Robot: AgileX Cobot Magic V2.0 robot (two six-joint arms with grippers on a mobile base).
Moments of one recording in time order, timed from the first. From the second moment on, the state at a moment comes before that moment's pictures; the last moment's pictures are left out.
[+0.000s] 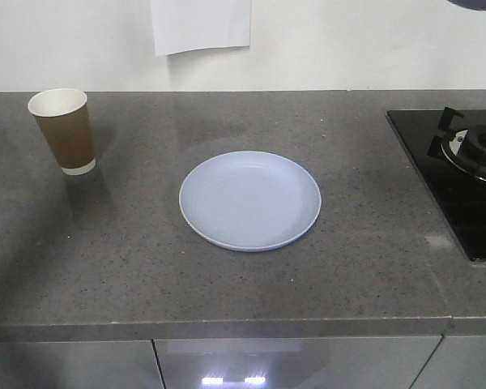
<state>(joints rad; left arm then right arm) -0.12 1.13 -1.38 -0.21 0.76 -0.04 -0.40 1.41 -1.72 1.15 1.26 -0.74</state>
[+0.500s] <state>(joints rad) -0.12 1.13 -1.38 -0.21 0.76 -0.04 -0.40 1.41 -1.72 1.15 1.26 -0.74</state>
